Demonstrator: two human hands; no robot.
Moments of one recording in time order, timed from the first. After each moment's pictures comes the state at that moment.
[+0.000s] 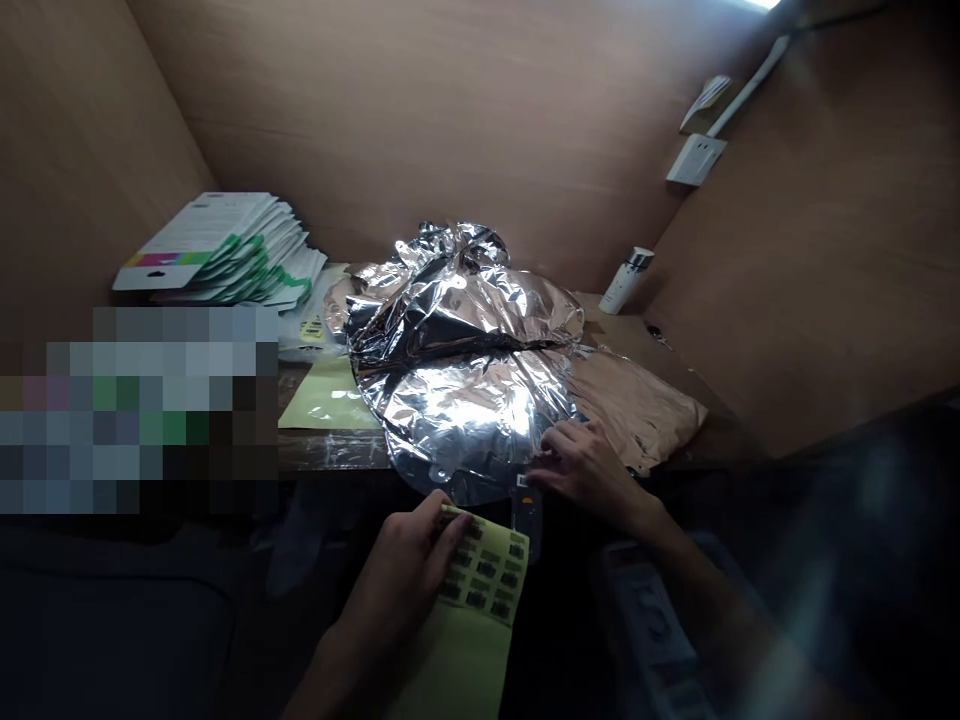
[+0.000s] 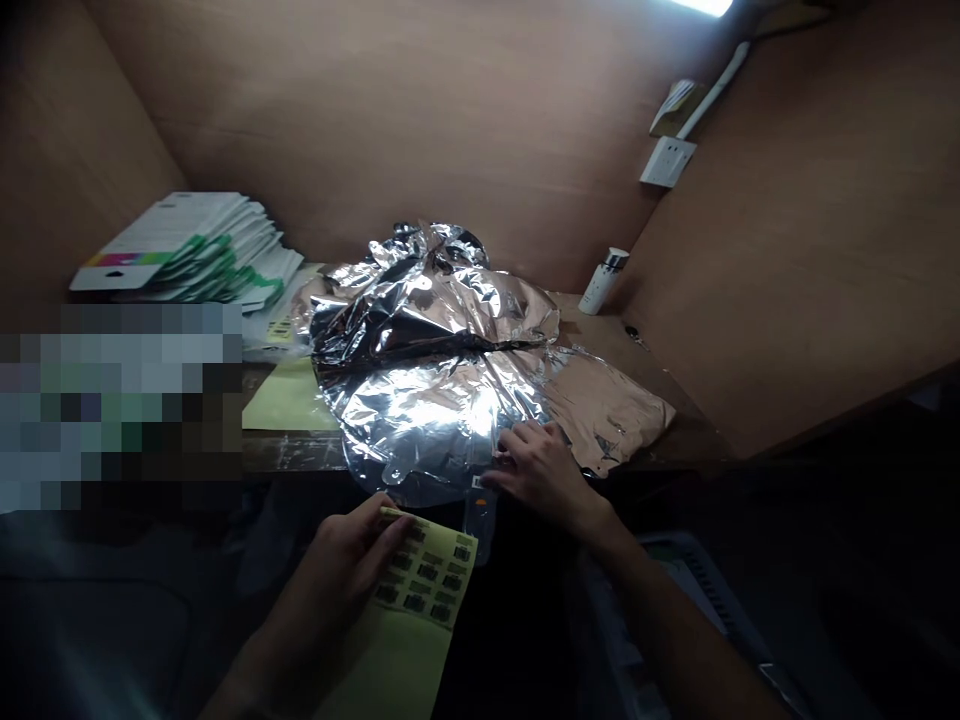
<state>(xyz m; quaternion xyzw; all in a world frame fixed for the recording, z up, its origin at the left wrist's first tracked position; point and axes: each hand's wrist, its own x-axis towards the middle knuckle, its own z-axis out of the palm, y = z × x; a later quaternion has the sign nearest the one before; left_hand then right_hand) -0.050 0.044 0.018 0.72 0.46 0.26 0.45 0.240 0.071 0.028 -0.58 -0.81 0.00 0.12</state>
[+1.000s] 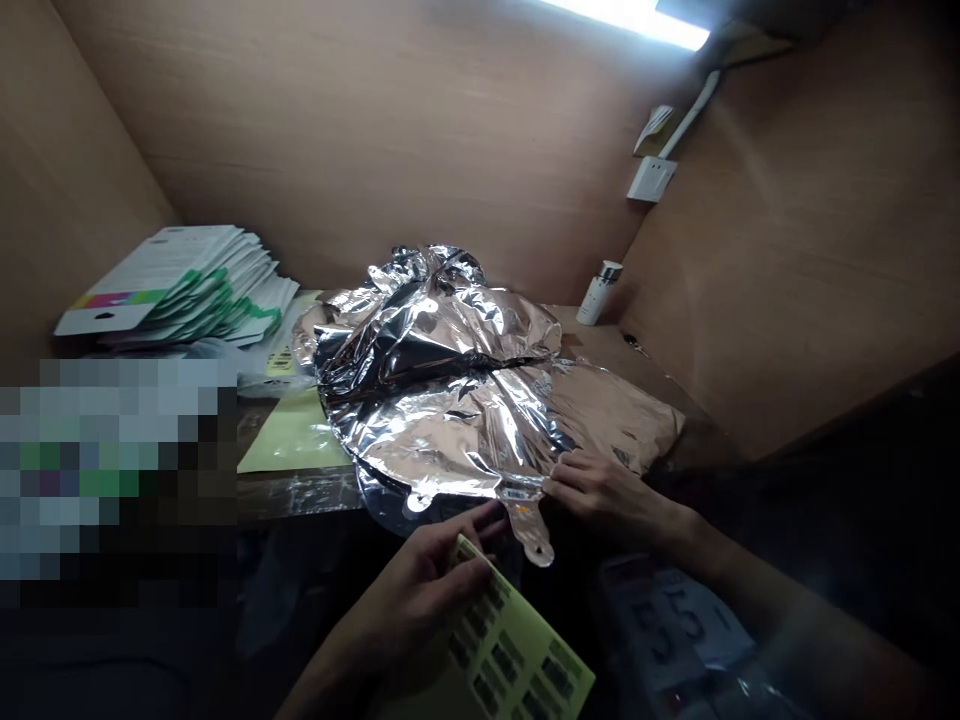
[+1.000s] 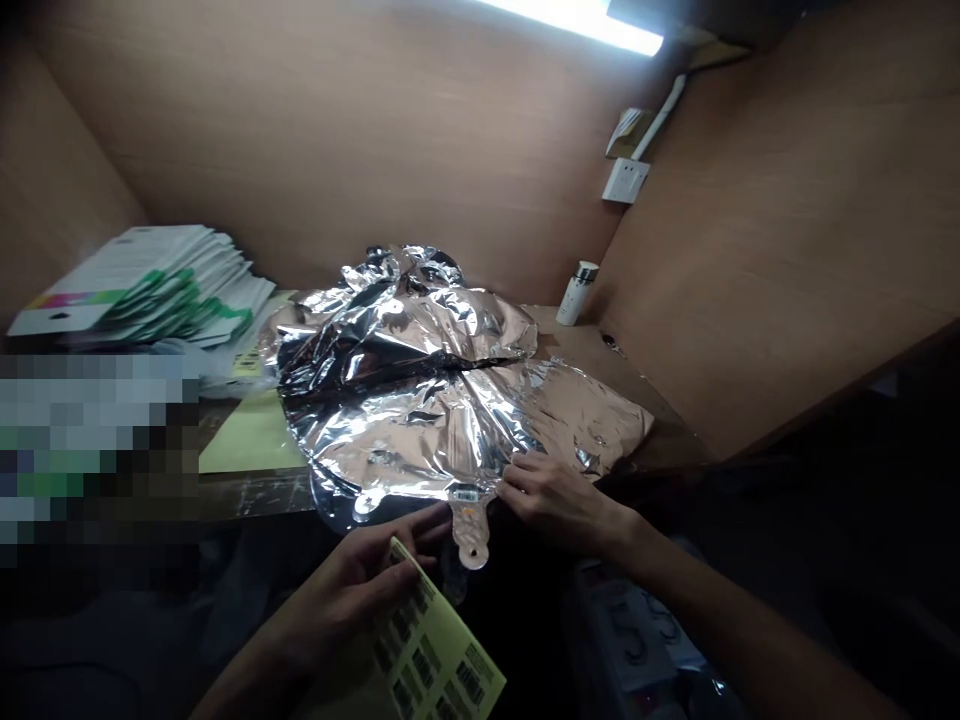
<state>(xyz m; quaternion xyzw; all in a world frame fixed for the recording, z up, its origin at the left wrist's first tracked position) -0.020 0.066 0.034 0.58 0.23 0.26 0.73 0.290 0.063 0.052 -0.36 -0.93 -0.07 0.02</state>
